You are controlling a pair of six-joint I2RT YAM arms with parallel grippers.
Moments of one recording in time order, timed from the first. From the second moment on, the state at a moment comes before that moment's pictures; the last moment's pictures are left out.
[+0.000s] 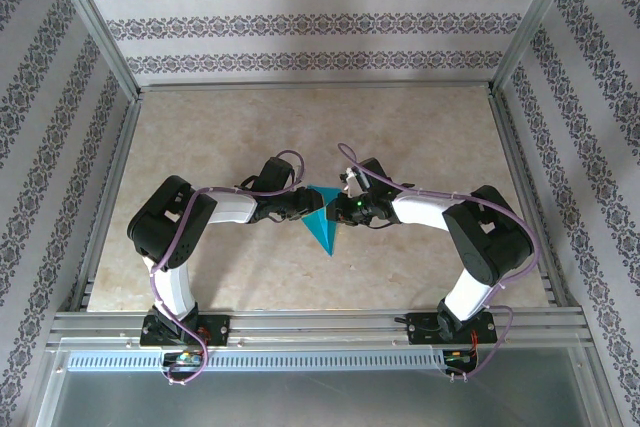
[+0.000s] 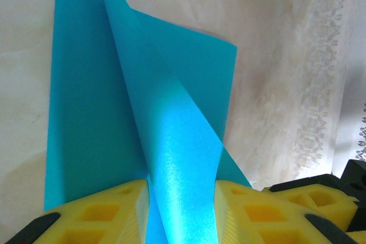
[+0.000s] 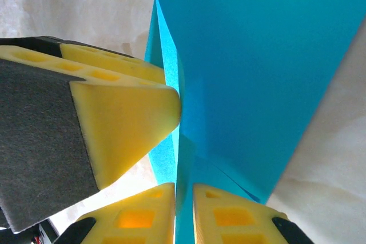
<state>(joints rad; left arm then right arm) -0.53 1.85 0.86 0.18 0.49 -0.87 0.55 1.69 0.80 -0.07 -0.53 0.68</state>
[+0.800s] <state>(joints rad) -0.53 1.85 0.86 0.18 0.49 -0.87 0.55 1.70 0.80 -0.11 -0.47 0.67</state>
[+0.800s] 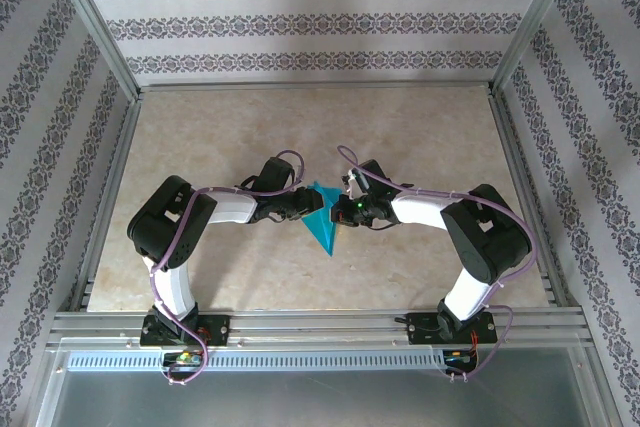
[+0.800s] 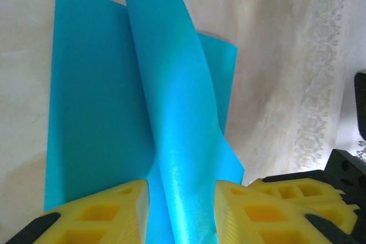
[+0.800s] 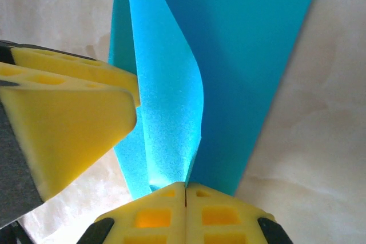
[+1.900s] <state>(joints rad) -0.53 1.85 0.86 0.18 0.49 -0.87 0.55 1.74 0.83 -0.15 -0.42 0.65</state>
